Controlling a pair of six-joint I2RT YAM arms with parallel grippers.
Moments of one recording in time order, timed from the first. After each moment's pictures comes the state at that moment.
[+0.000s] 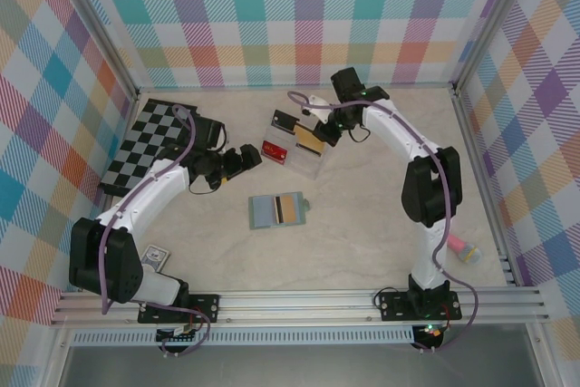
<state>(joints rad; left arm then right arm) -0.30 1.42 1.10 -0.66 0.27 -0.69 0.41 2.04 1.86 -0.89 -0.37 -0.65</state>
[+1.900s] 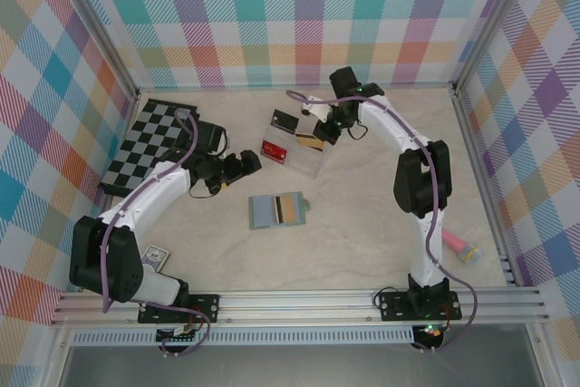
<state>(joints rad) -0.30 1.42 1.06 -0.66 0.27 -0.68 0.39 2.15 1.95 -0.94 -0.37 -0.69</state>
